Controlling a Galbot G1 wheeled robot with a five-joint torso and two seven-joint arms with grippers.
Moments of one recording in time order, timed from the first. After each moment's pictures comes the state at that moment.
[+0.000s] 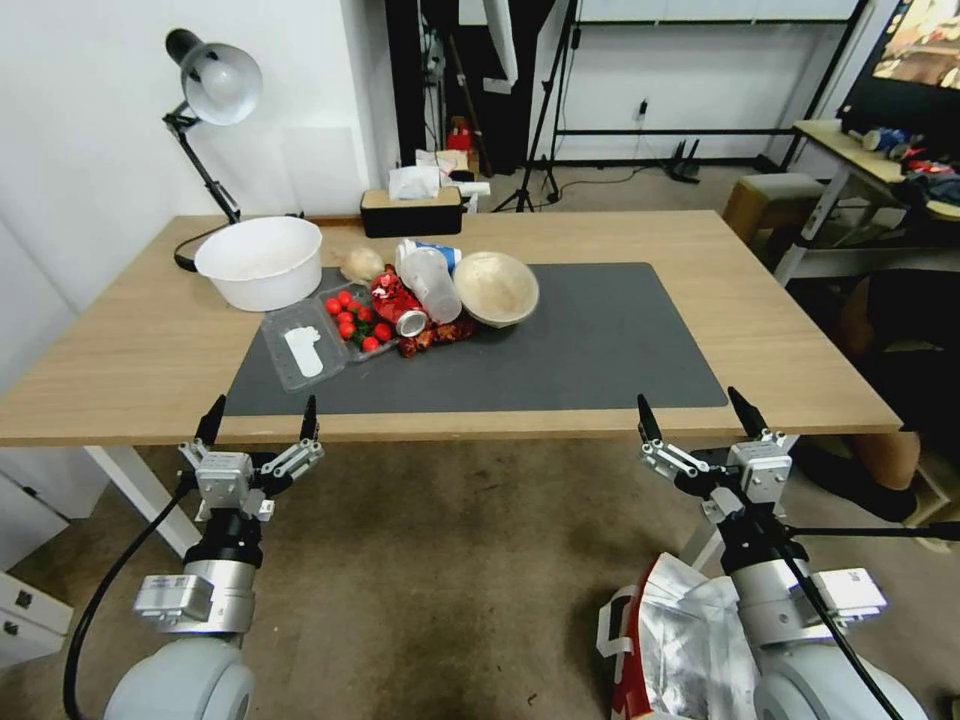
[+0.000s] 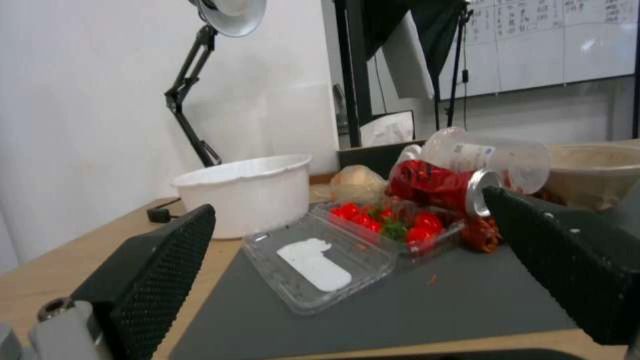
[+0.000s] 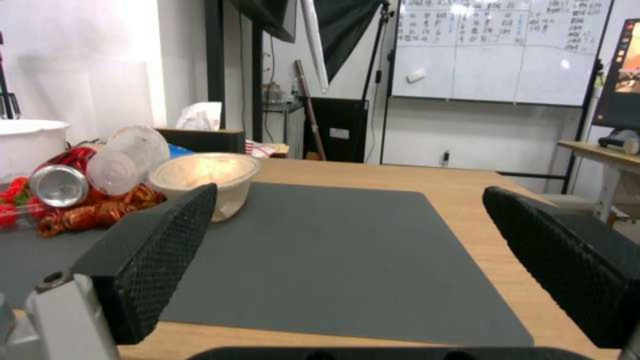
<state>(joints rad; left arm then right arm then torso) 1.71 -1.32 -0.61 -2.24 -0.17 -0.17 -0.11 -1.72 1.36 0.58 2.36 0.15 0.02 0.01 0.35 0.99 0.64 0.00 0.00</state>
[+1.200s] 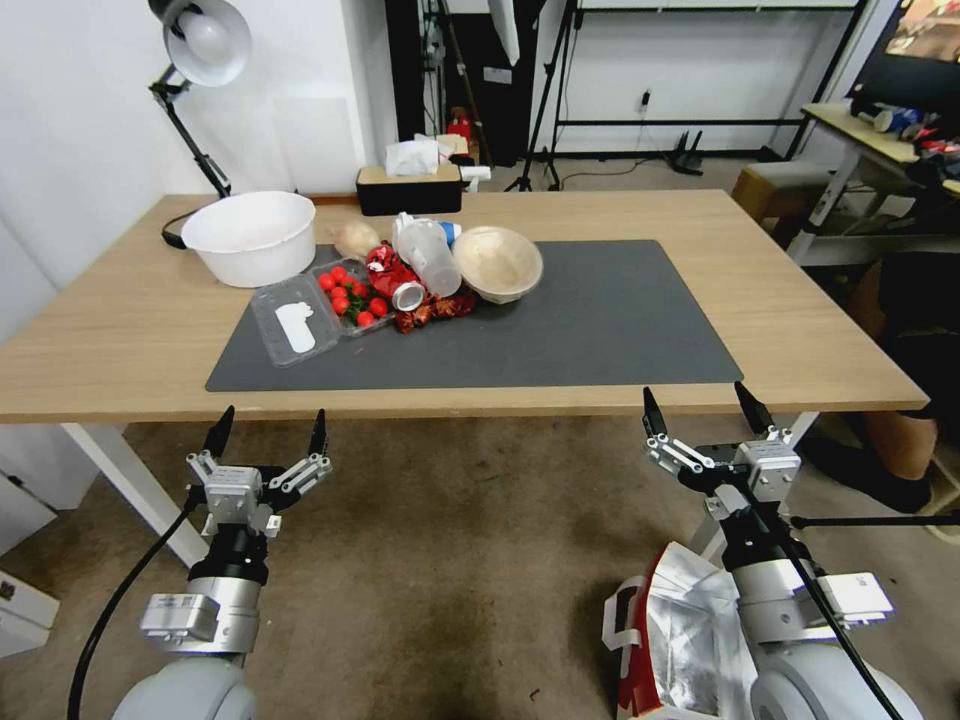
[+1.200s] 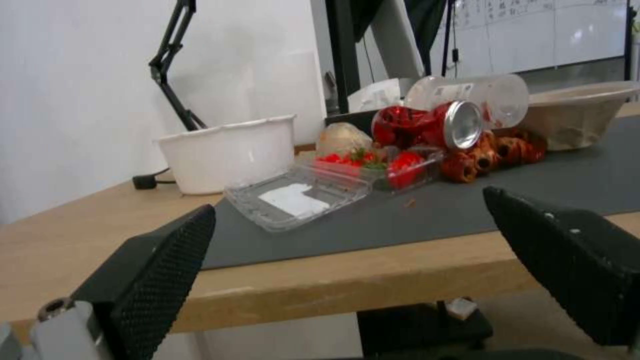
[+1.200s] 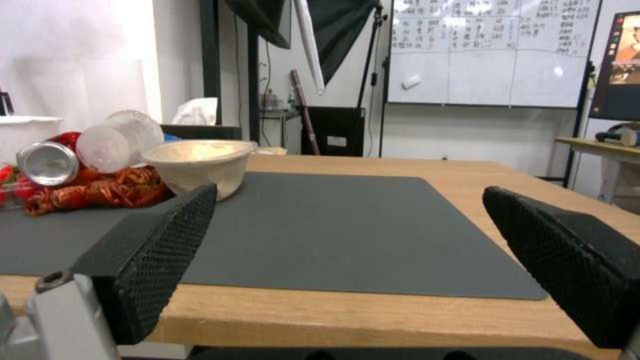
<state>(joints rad) 1.75 -1.32 -0.59 -2.25 -0.14 -0.19 -0.11 -1.72 1.37 0.58 2.36 0.16 0.06 0.01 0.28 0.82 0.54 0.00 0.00</state>
